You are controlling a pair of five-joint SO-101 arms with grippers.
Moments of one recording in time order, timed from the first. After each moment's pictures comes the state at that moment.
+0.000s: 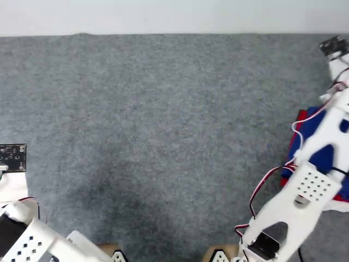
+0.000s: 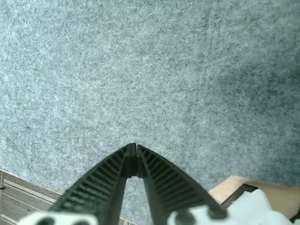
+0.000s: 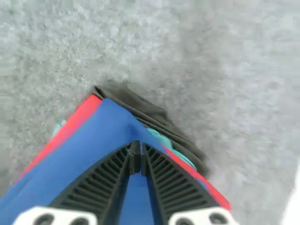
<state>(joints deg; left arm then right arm) -60.4 -64.3 45.1 97.3 -39.3 31.8 47.9 -69.3 86.7 51.6</state>
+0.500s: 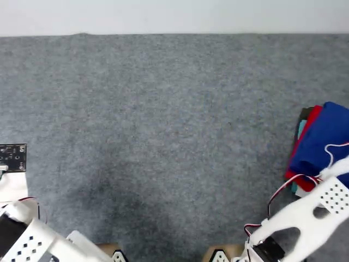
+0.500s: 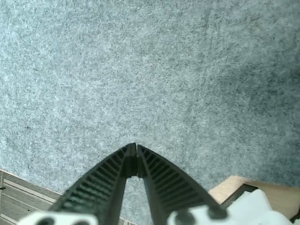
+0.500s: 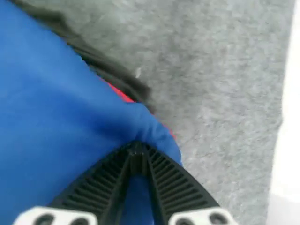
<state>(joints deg) -60.4 -64.3 45.1 97.3 -39.3 47.6 63.3 -75.9 75.3 57.7</state>
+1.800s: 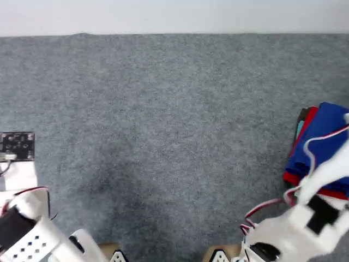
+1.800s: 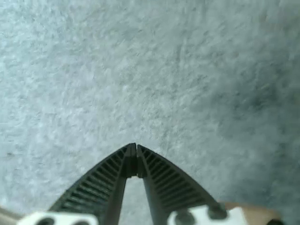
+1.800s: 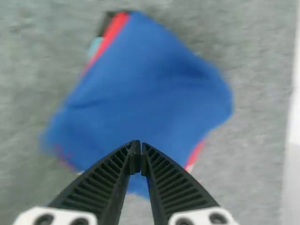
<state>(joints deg) -46.7 -64.3 42.3 97.9 -25.3 37.2 3.3 -32.8 100.7 44.6</state>
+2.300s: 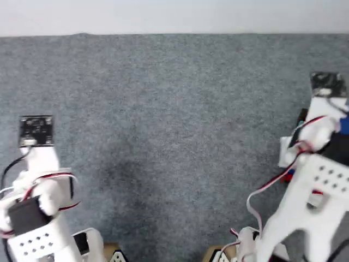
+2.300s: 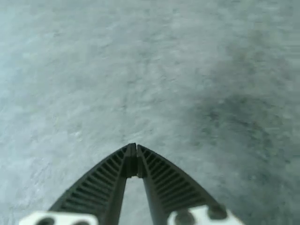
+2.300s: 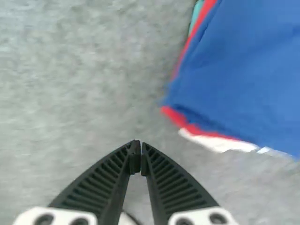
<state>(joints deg) -23.5 -64.3 45.4 91.6 -9.3 20.3 -34.1 11.3 100.7 14.2</state>
